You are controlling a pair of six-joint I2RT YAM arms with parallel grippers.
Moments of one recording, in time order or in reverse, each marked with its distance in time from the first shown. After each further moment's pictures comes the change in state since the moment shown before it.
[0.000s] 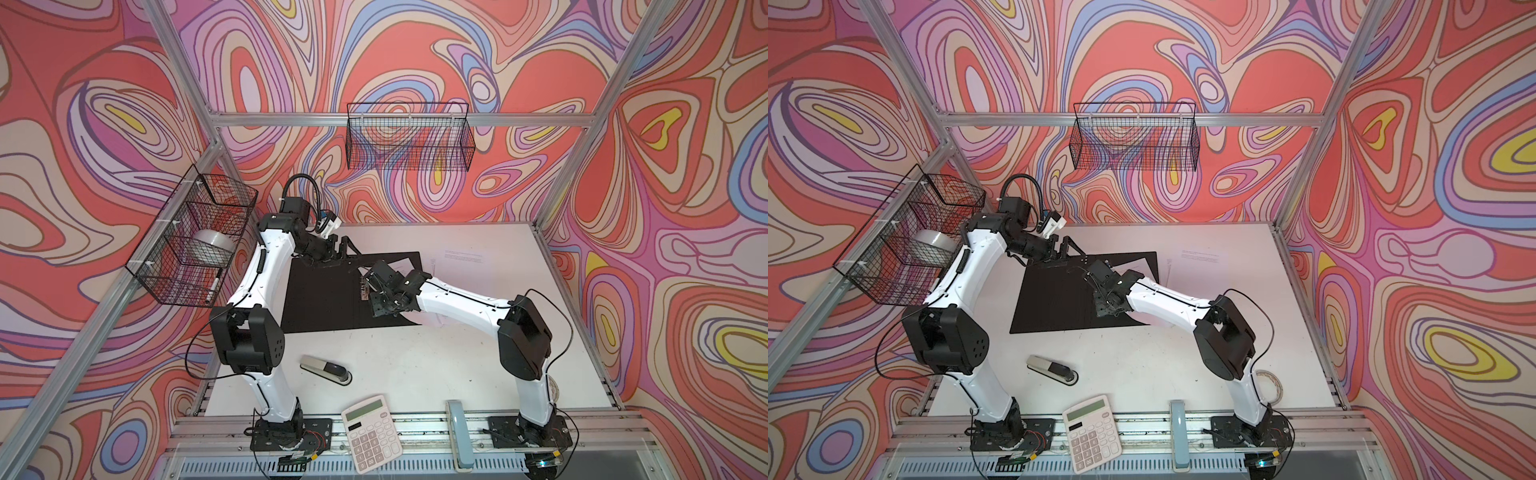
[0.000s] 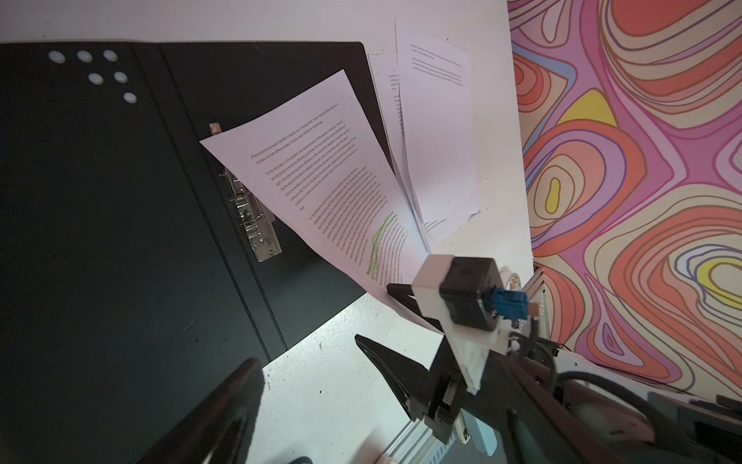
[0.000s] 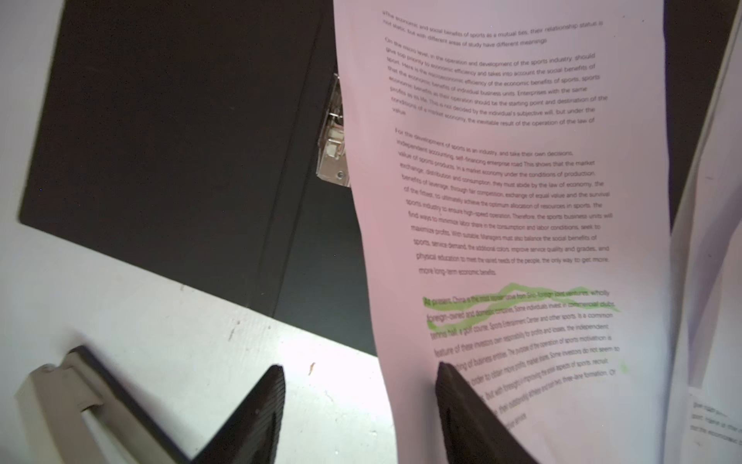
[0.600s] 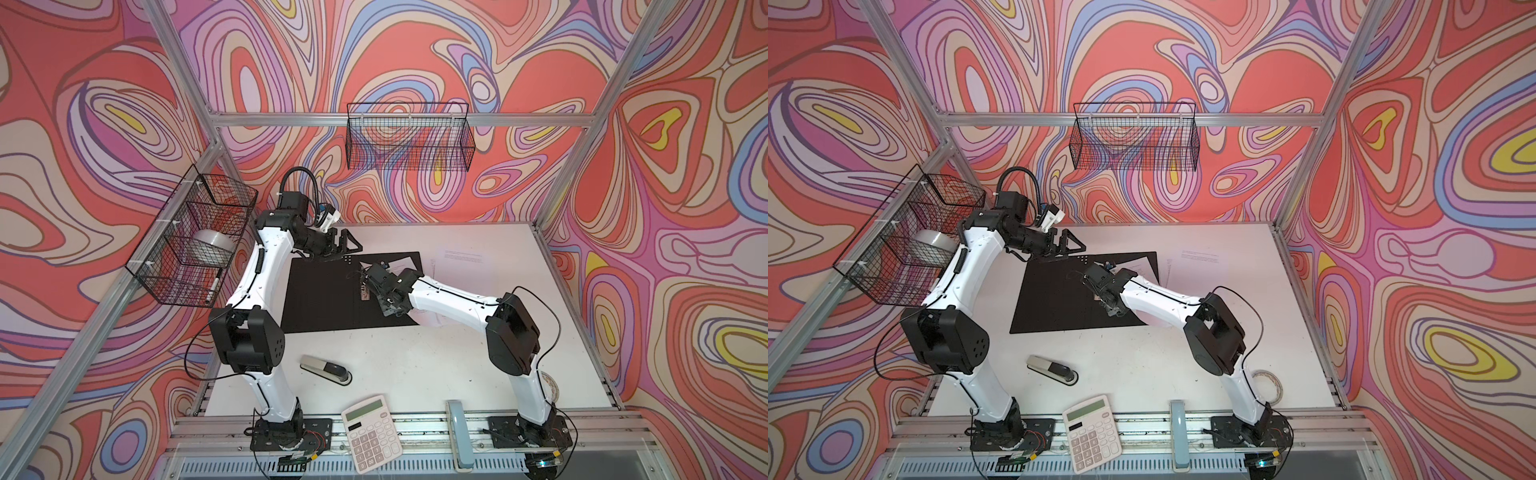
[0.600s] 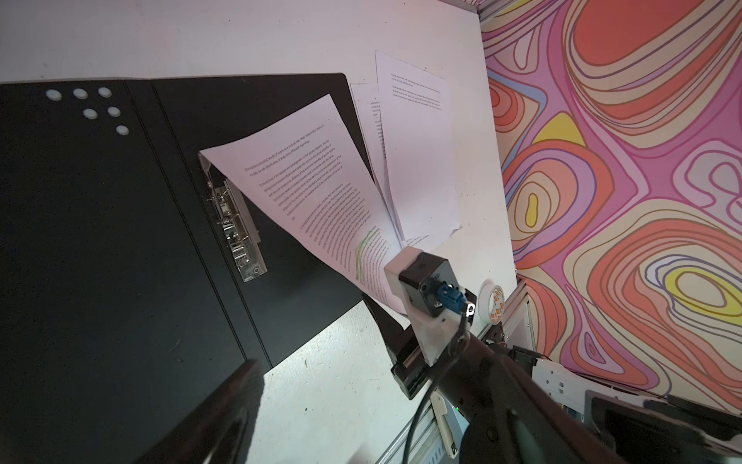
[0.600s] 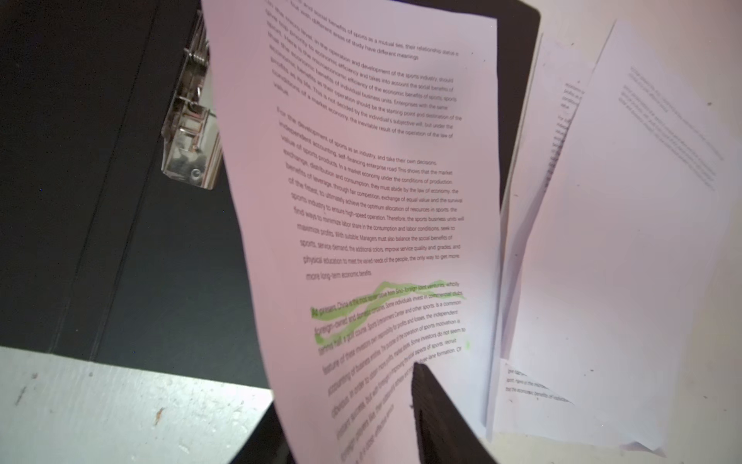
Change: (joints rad) left arm 0.000 0.009 0.068 0.010 0.038 -0.045; right arm 0.000 0.103 0.091 -0.182 0.288 -0.100
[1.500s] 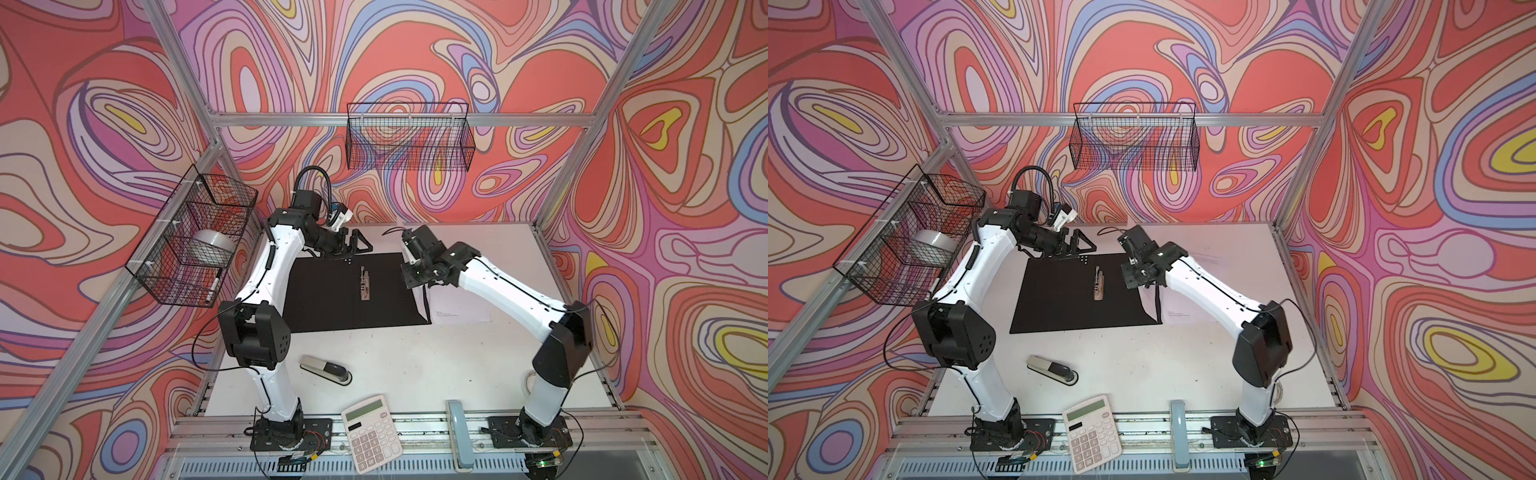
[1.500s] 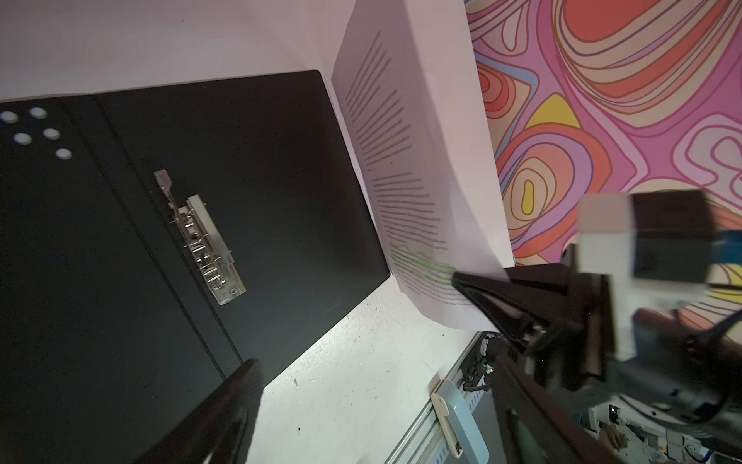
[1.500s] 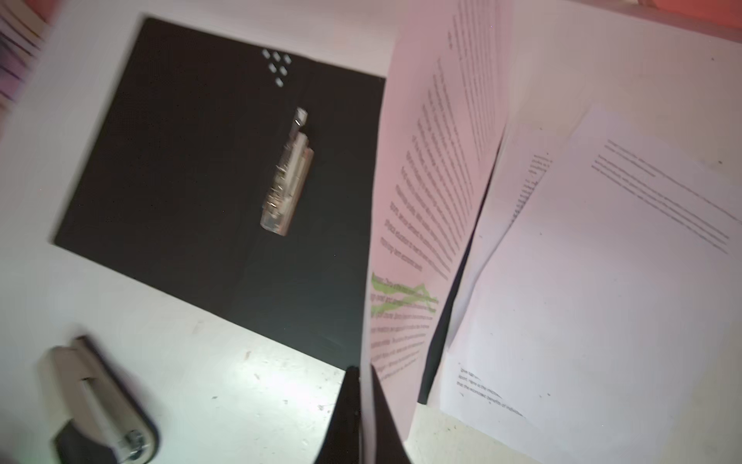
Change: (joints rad) left arm -0.053 0.040 0.029 0.034 0.007 0.000; right arm -0.151 -0.232 -0.022 0.016 -0.214 -0.157
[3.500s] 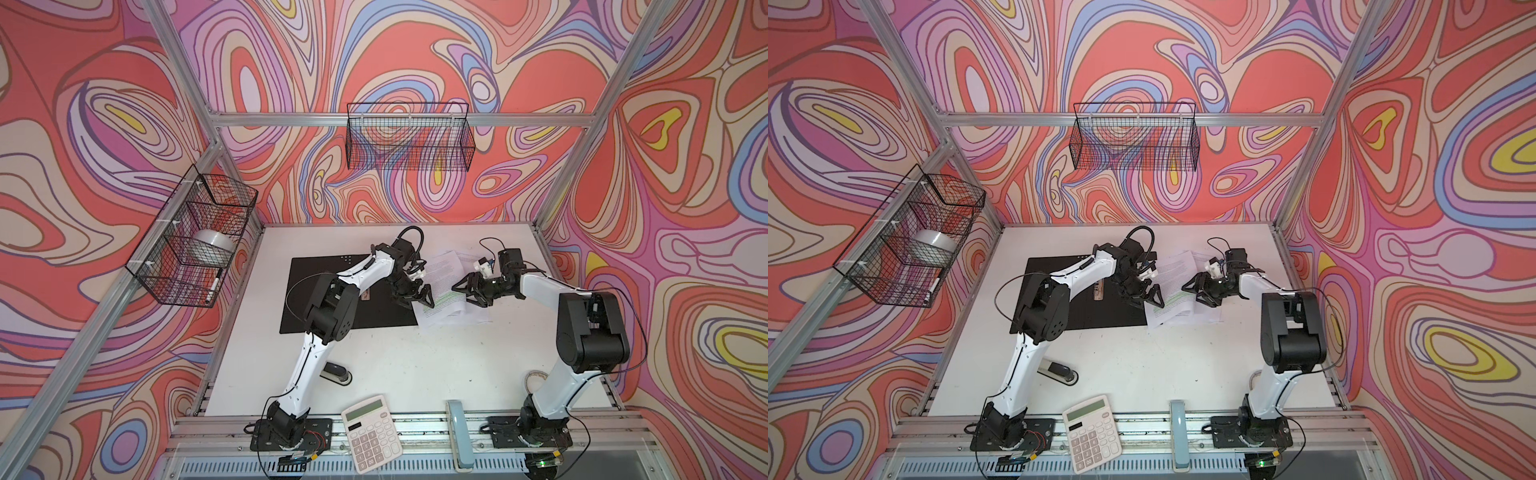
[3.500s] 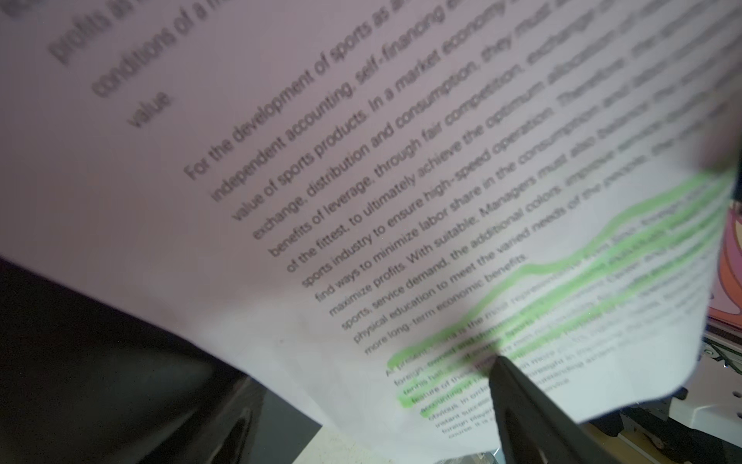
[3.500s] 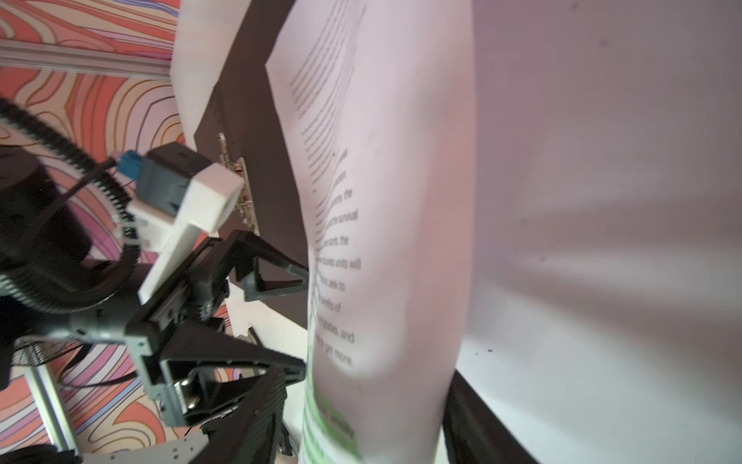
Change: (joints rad) left arm -0.470 0.539 0.086 0.143 -0.084 -0.137; right arm -0.742 -0.103 -0.676 0.500 -1.016 0.149
